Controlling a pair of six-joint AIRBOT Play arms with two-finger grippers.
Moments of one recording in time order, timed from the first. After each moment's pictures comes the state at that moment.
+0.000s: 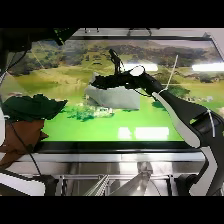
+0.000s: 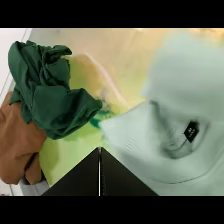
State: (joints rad) left arm 0.04 -1.72 1.90 0.04 -1.45 -1.22; right arm 0.48 -1.99 1.74 -0.35 0.82 1.02
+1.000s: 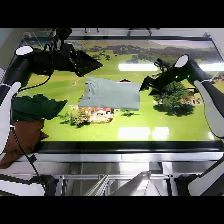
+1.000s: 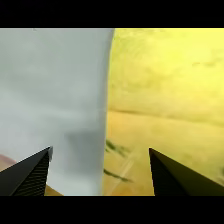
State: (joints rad) left arm -0.10 -1.66 1.57 0.03 -1.60 -1.10; right arm 0.06 -1.93 1.66 -0.95 1.26 1.52
